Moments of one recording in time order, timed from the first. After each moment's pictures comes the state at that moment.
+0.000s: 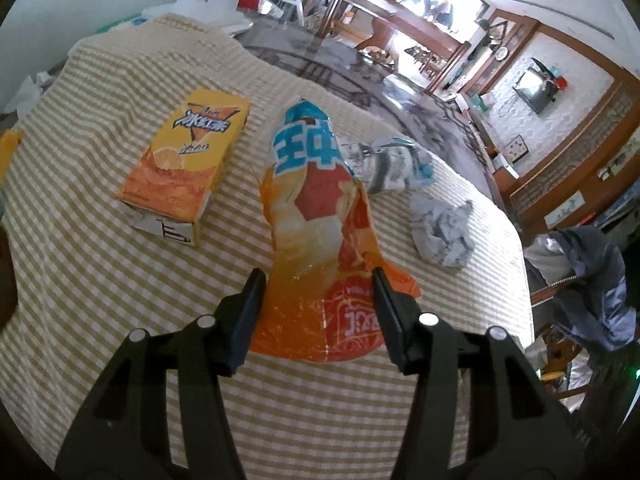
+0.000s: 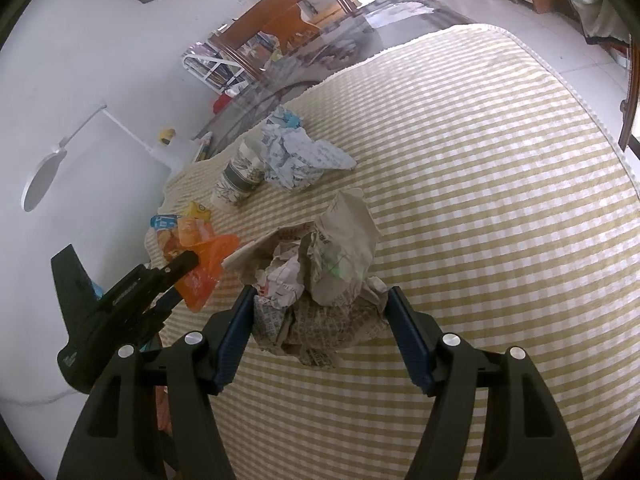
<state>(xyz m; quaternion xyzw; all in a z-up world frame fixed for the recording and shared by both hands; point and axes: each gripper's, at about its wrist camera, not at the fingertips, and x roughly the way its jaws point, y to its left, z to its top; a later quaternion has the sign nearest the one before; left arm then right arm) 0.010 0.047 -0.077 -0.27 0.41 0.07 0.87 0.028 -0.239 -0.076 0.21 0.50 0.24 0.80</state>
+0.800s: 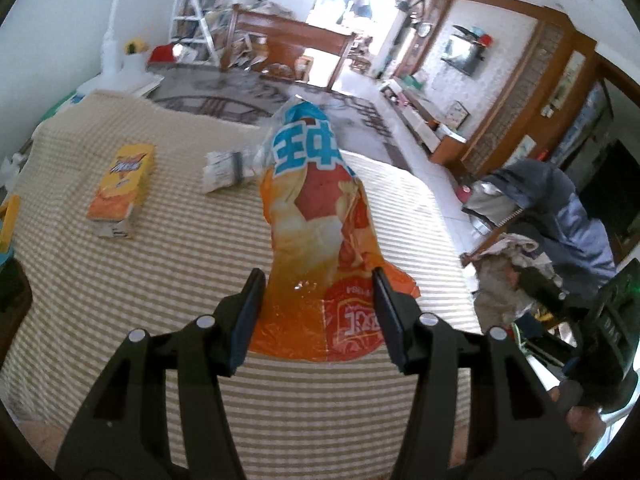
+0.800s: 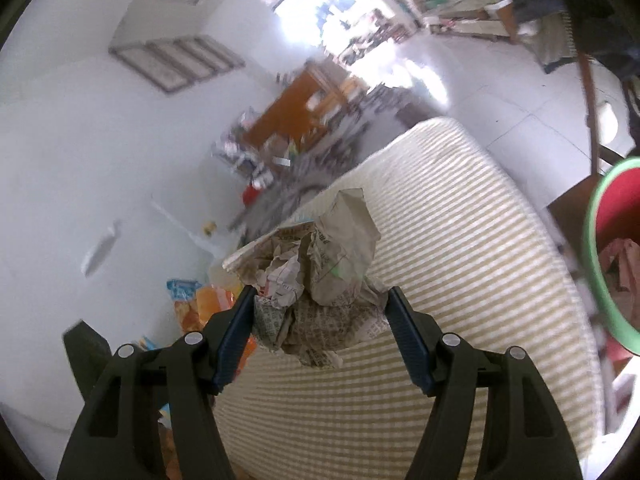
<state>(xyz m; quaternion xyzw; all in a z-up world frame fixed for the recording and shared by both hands) -0.049 -0.062 0.003 -0.17 0.37 -0.03 0.91 -0.033 -0.364 -0.008 0.33 0.36 0.22 0.85</state>
